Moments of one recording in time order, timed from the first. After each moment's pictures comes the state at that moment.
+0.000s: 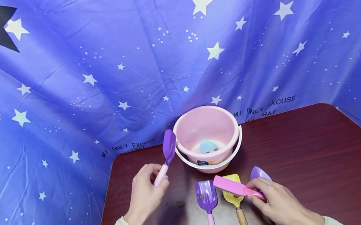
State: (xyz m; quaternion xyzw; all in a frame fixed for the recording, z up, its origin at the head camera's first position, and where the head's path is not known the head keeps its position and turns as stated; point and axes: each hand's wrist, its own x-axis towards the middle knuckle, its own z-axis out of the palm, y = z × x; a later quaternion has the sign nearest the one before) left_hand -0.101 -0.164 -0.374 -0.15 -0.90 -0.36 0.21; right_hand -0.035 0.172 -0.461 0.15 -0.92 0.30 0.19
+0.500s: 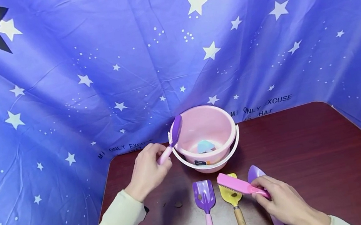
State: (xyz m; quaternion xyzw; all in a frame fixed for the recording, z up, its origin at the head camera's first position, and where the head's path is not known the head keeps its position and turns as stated) left_hand -0.140 -0.141 -0.338 -0.21 -0.92 -0.27 0.18; right_hand -0.030 0.186 -0.461 0.14 -0.93 0.29 0.20
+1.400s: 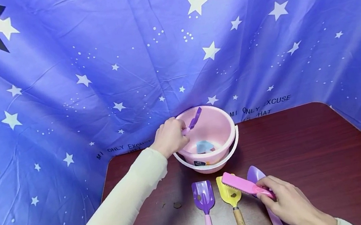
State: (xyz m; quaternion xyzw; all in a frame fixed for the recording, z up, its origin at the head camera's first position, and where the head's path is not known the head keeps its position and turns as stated) left_hand -0.208 -0.071 -0.306 -0.21 -0.97 -0.11 0.04; right_hand -0.027 0.197 -0.463 0.12 -0.93 0.27 0.21
